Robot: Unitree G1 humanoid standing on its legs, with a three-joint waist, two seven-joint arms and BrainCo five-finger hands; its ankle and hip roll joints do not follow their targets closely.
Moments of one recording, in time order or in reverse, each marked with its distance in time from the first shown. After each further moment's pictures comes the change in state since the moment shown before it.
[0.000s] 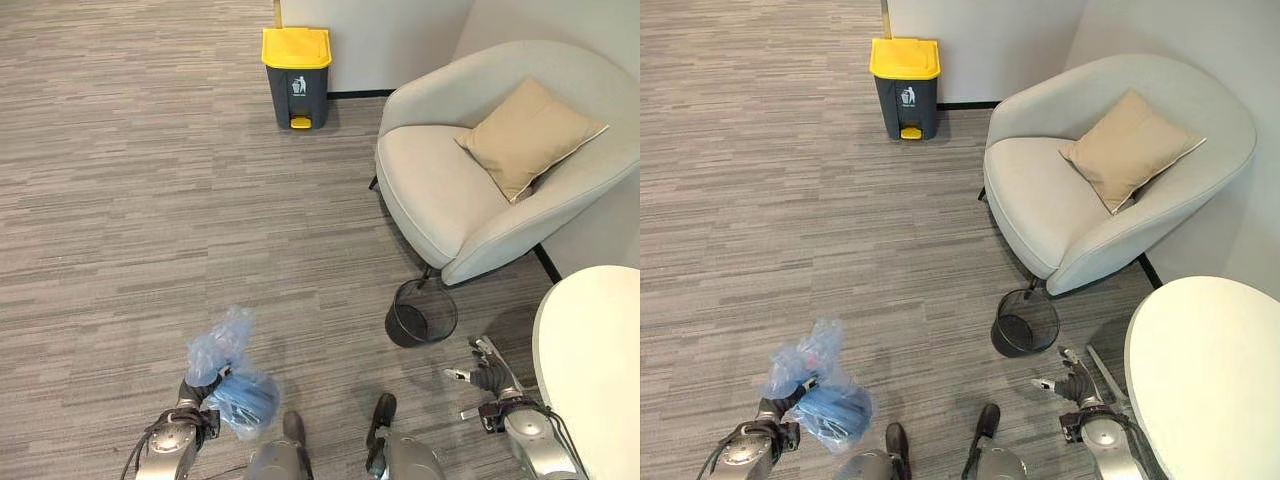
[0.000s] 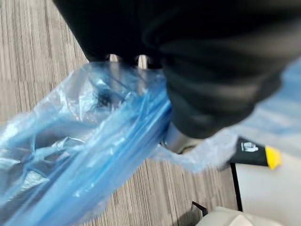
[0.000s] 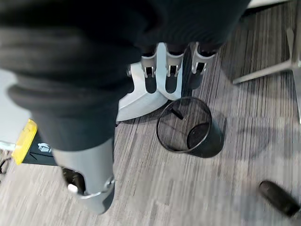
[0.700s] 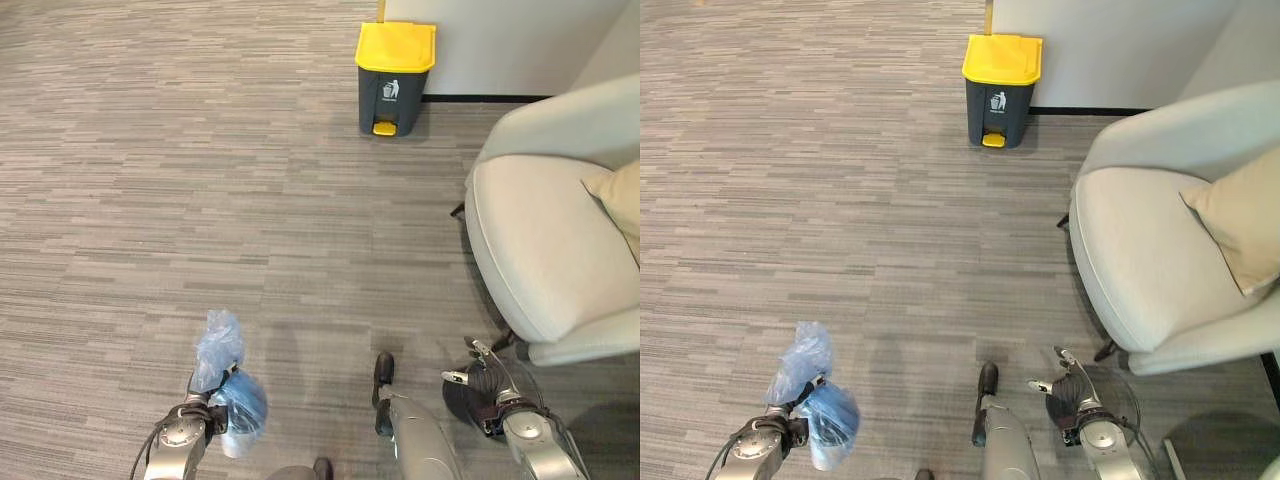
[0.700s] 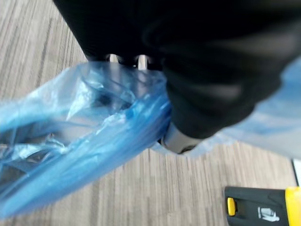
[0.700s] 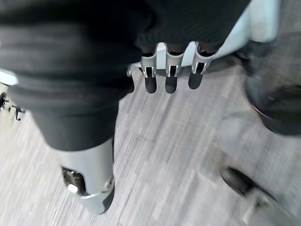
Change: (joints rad) left arm 0.004 -0.043 -0.033 0.023 0.002 -0.003 0.011; right arm -0.003 -0.047 0.021 -0.028 0.001 -0.004 -0.003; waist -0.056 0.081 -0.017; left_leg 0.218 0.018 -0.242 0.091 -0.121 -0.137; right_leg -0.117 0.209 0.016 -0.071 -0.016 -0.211
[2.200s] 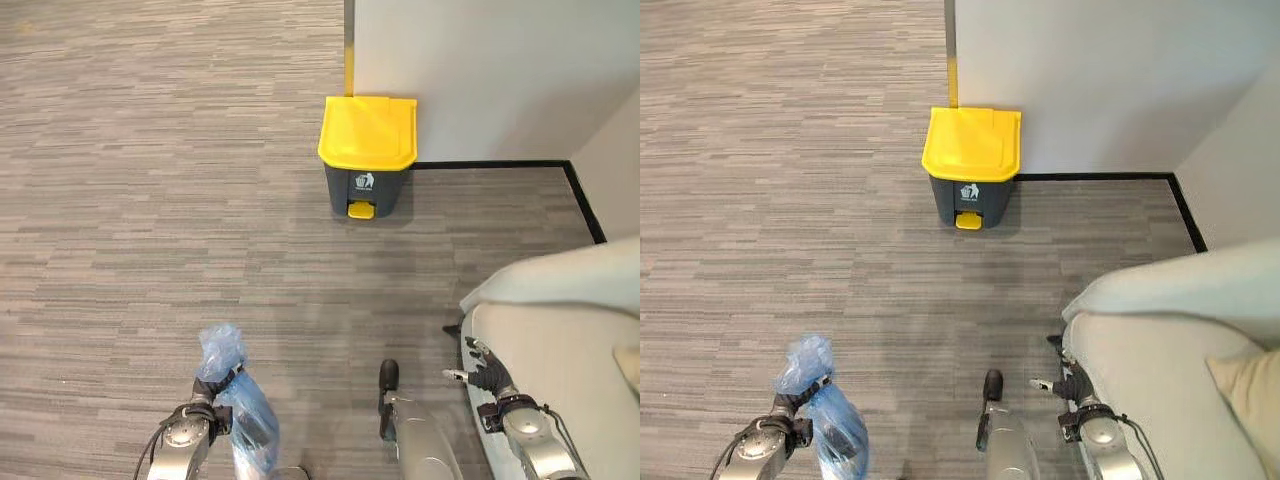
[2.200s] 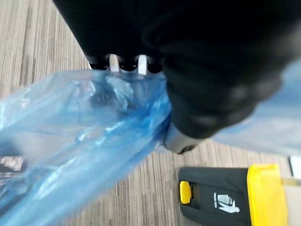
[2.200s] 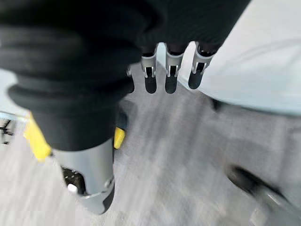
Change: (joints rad) left arm 0.001 0.012 -0.007 -0.029 0.001 0.008 -0.007; right arm -0.042 -0.008 0.002 0.023 0.020 0.016 0.000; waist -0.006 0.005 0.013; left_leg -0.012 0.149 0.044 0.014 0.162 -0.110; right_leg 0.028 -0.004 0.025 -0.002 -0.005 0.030
